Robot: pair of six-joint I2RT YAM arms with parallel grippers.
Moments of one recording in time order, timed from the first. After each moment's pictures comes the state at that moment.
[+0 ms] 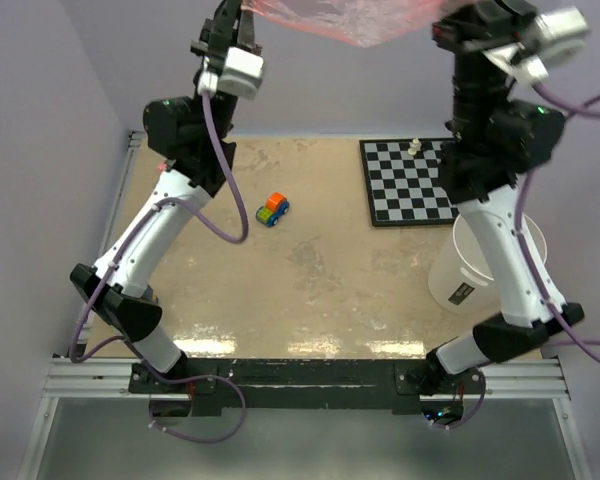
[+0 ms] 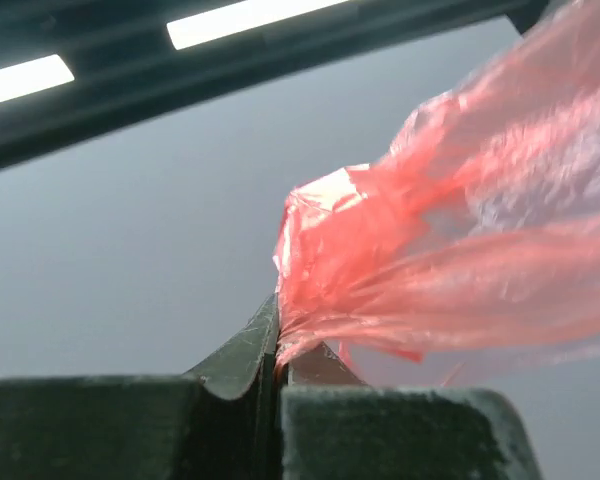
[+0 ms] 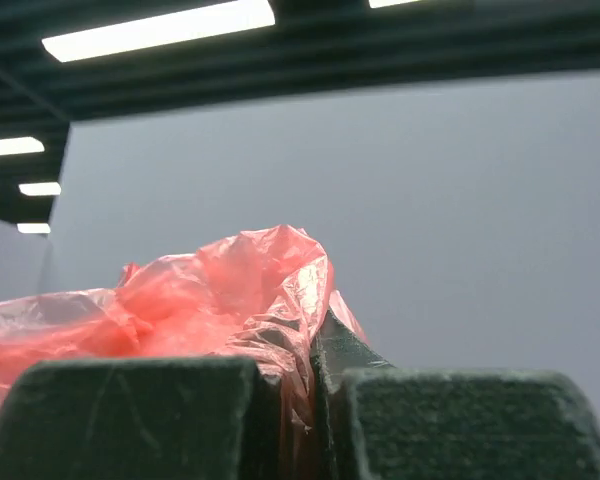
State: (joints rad) left arm -0.53 1.68 2.01 0.65 0.10 0.62; right arm 0.44 1.60 2.07 0.55 0.03 -0.19
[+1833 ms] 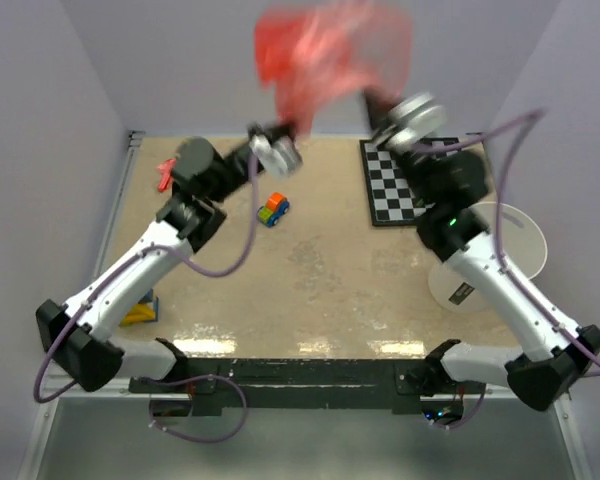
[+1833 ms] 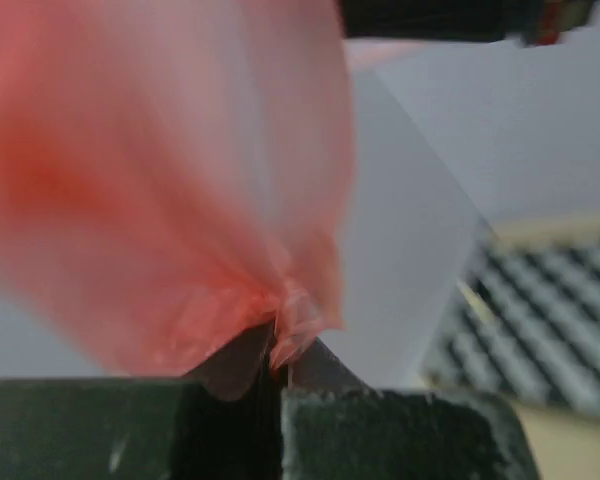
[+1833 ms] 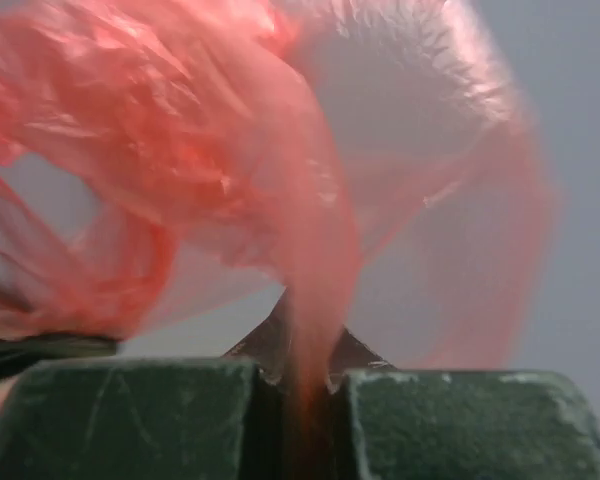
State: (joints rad) left arm -0.61 1.37 1.43 0.40 0.32 0.59; right arm 0.57 1.28 1.43 0.52 -0.07 -0.36
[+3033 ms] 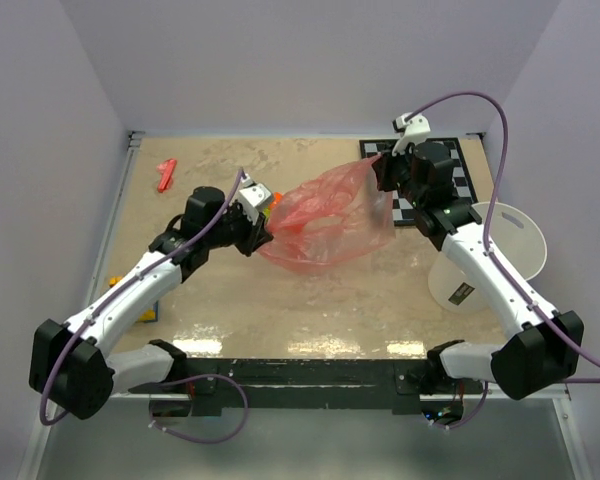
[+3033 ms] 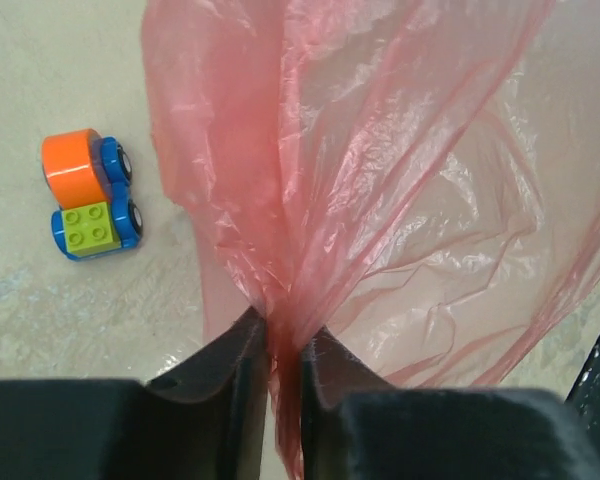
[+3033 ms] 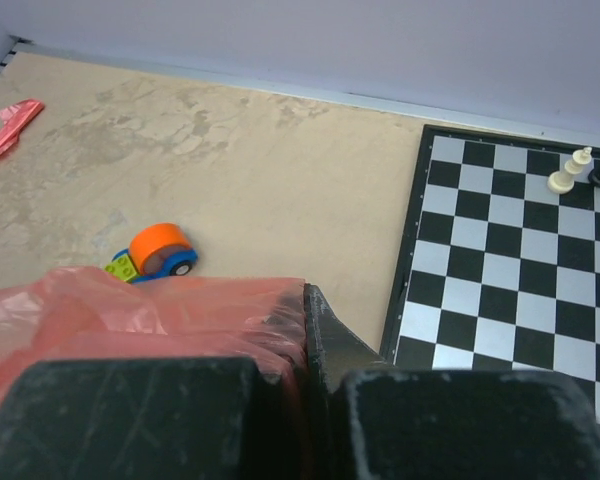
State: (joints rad) left arm -0.47 1.13 0.87 -0.25 0.42 0.13; right arm 0.36 1.28 1.17 -0.13 0.03 0.12
